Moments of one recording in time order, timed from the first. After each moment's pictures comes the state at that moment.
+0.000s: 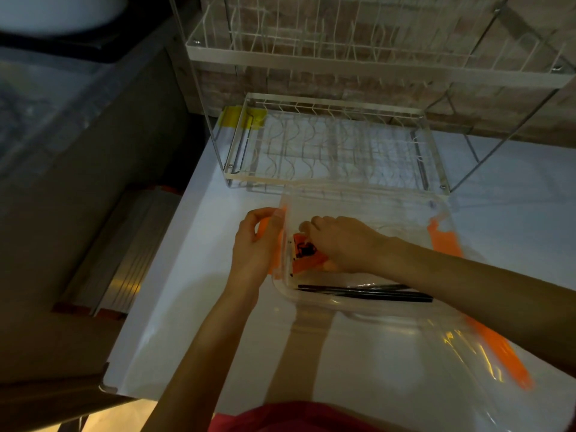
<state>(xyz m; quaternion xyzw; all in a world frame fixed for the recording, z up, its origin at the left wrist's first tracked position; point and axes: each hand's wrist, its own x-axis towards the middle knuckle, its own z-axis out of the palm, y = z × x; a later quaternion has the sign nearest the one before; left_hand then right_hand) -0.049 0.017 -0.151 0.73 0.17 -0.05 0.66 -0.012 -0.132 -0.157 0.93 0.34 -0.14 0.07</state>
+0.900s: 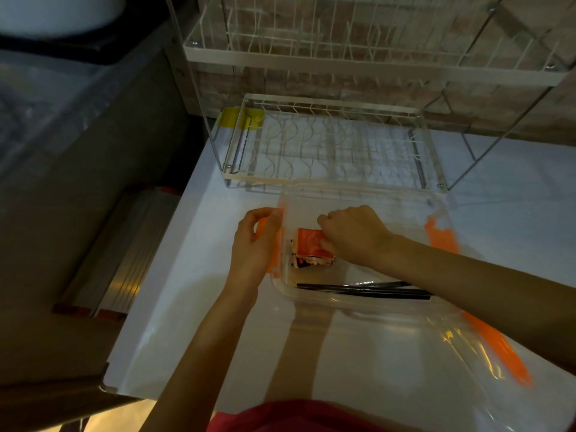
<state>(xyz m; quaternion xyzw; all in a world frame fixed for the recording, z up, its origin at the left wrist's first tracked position) -0.050 0.016 -0.150 0.73 0.17 -0.05 0.66 -0.011 -0.142 -0.149 0.95 0.28 -0.07 0.13</state>
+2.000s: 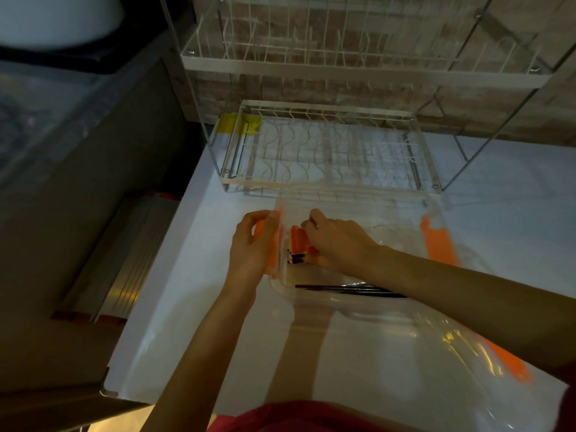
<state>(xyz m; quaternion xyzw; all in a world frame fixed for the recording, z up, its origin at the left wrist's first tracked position) -0.050 0.016 -0.151 0.74 0.17 -0.04 0.65 -0.022 -0.131 -0.157 0.96 0.27 -0.10 0.05</state>
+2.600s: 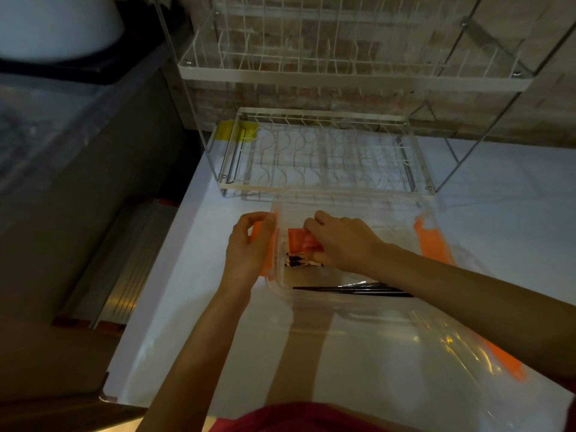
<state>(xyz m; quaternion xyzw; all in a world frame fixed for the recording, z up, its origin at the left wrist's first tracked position) -0.051 0.018 -0.145 0.77 0.14 -0.03 0.62 -0.023 -0.140 -0.147 0.97 0.24 -0.10 0.00</state>
